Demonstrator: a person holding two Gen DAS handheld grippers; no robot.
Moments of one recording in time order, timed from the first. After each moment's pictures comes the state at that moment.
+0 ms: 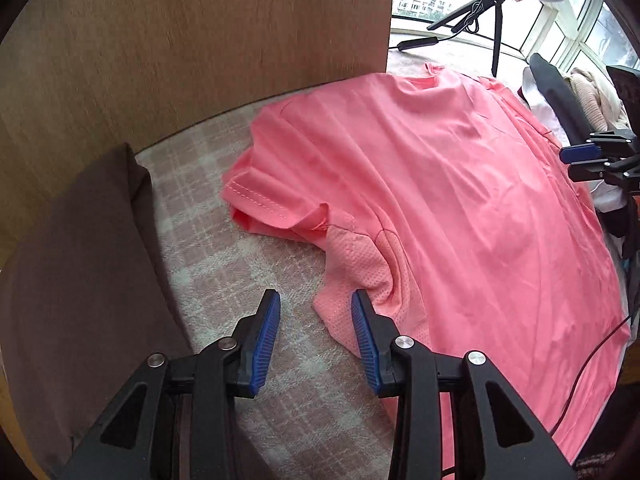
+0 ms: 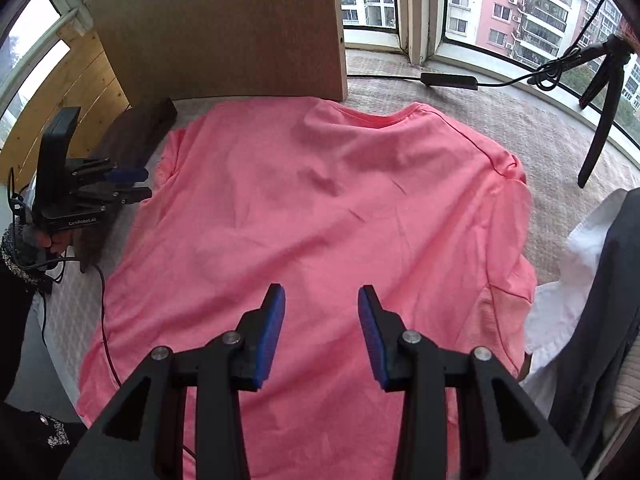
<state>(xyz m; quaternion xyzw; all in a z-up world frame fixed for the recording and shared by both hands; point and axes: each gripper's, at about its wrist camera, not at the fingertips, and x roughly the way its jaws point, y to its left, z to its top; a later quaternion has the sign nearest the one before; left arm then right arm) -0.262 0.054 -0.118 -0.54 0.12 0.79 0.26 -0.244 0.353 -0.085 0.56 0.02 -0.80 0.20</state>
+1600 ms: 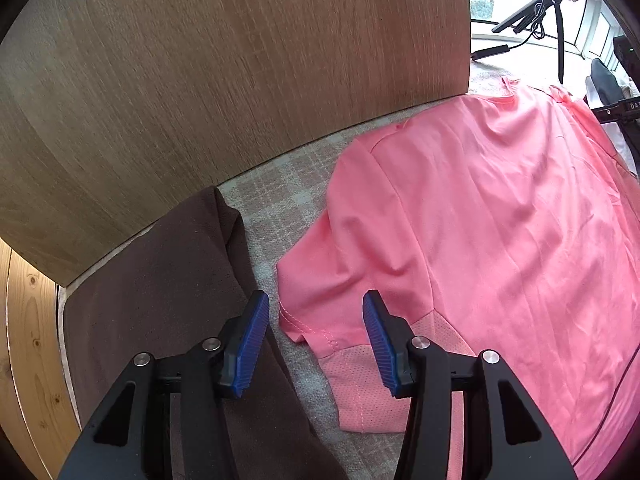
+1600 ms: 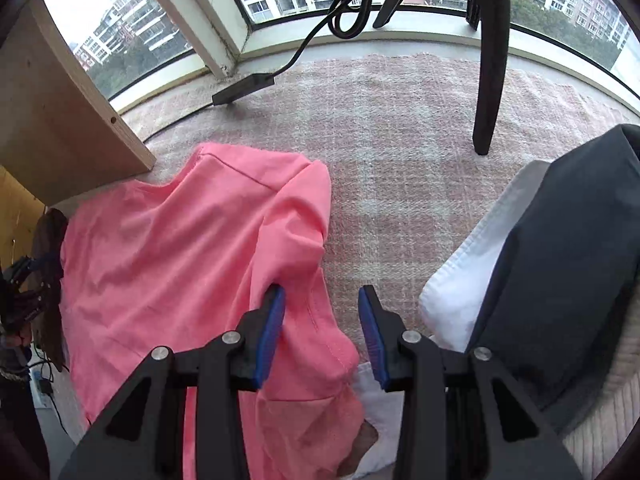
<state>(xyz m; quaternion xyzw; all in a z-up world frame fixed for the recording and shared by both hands) -0.293 0.049 -0.084 -0.53 0.18 0.82 0.15 -0.339 0.487 -0.117 0.59 -0.12 -0.79 0.08</state>
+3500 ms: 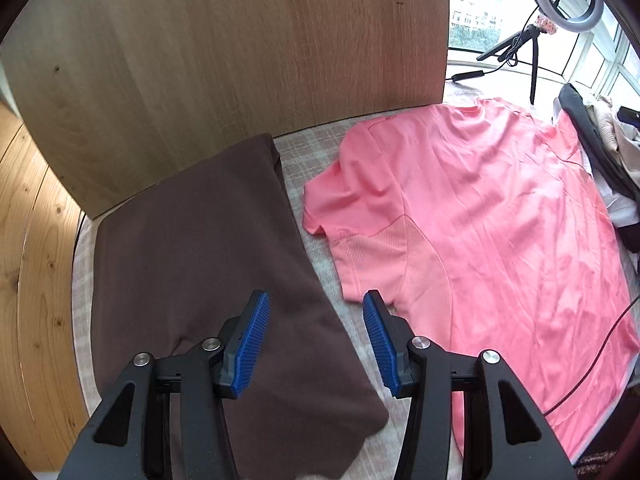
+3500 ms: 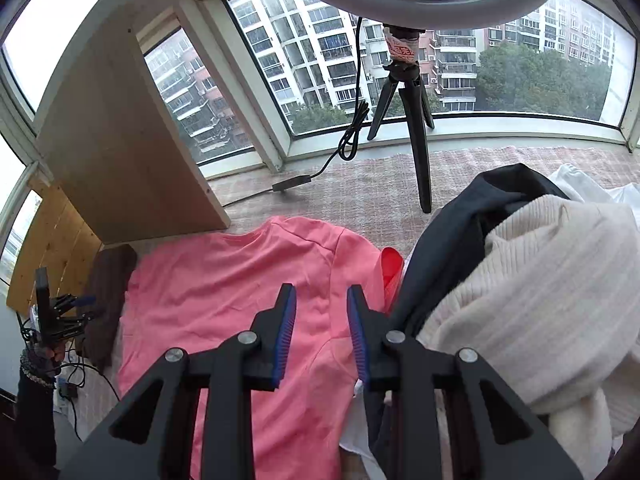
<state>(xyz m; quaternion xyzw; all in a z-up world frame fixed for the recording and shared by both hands) -0.188 -0.024 -0.028 -0.52 0.12 0.83 0.15 -0.211 0.502 0.011 0.46 -0.13 -0.87 0.11</state>
